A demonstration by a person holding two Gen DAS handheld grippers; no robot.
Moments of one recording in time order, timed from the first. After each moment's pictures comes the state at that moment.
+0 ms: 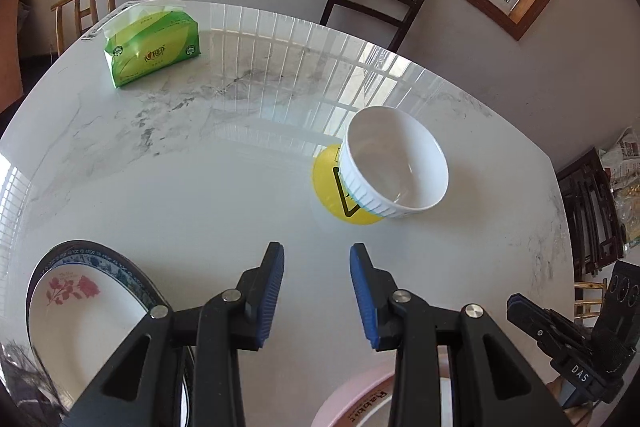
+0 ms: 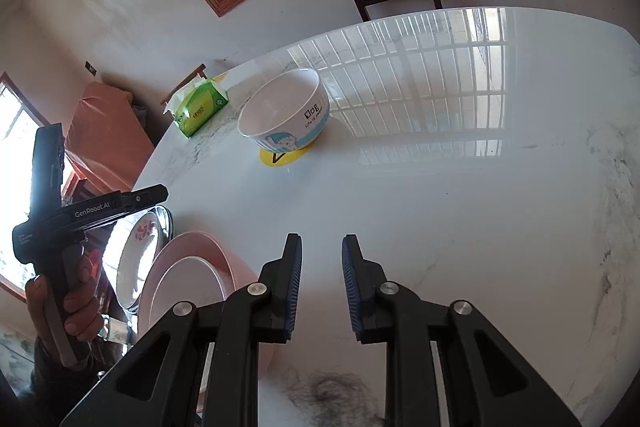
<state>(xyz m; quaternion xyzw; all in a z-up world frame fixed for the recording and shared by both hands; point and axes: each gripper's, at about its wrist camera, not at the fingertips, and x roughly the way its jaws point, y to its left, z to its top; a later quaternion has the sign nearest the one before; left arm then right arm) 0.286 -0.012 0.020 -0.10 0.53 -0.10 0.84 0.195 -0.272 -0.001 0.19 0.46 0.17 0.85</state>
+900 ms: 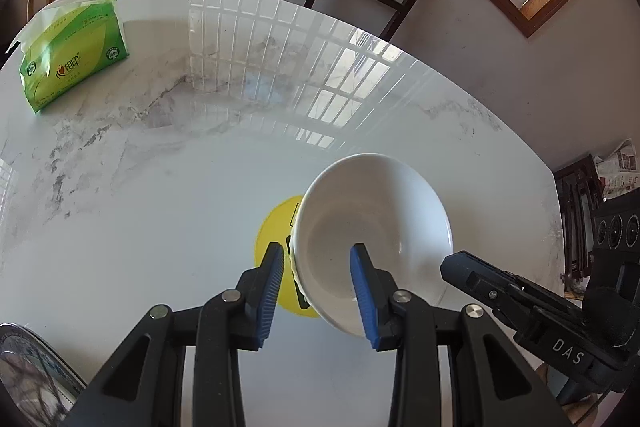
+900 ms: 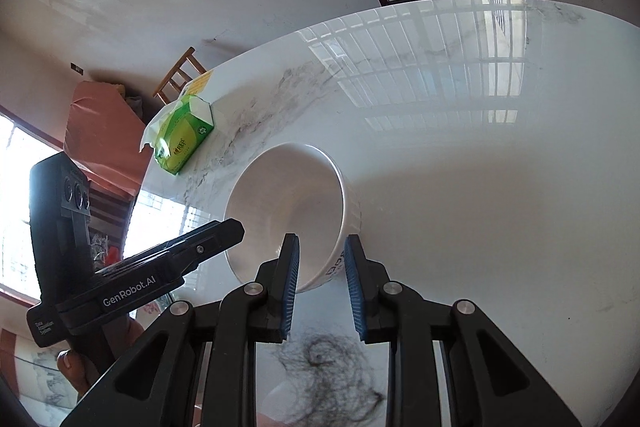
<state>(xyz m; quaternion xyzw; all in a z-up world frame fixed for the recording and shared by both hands) 0.387 -0.051 -0.019 -0.13 0.56 -0.11 0.81 0.361 -0.244 -0.010 0.21 0.54 0.18 0.80</state>
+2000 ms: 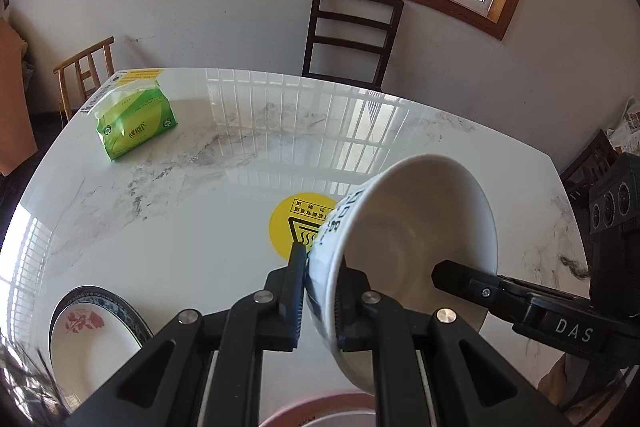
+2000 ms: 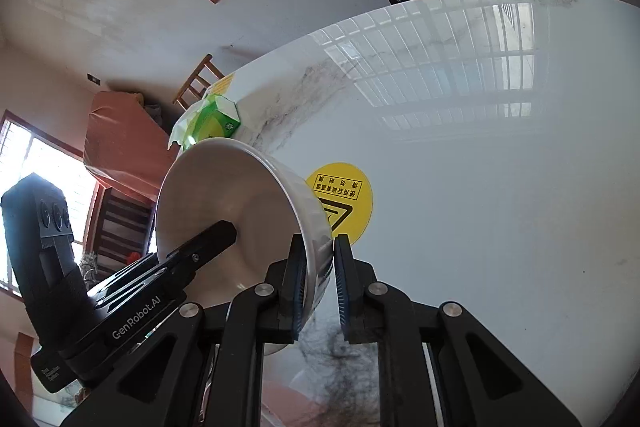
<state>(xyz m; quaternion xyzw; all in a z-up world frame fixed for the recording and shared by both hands) 0.262 -0.077 0.073 -0.03 0.45 -0.08 0.89 0.307 -0.253 0.021 0.26 0.51 0.21 0.79</state>
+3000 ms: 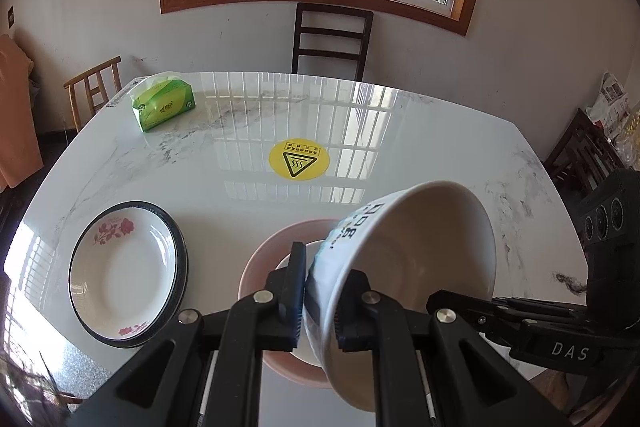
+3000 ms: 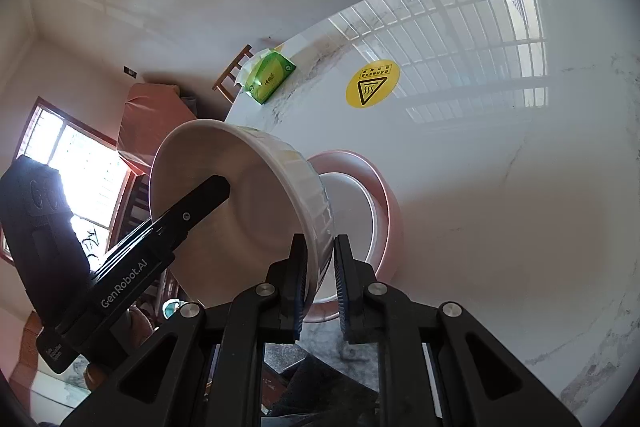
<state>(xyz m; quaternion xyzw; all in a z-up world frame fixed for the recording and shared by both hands) 0.099 -0.069 0.079 -0.01 0.42 -0.10 0.90 0.121 -0.238 0.033 0.27 0.49 0.24 0.79</state>
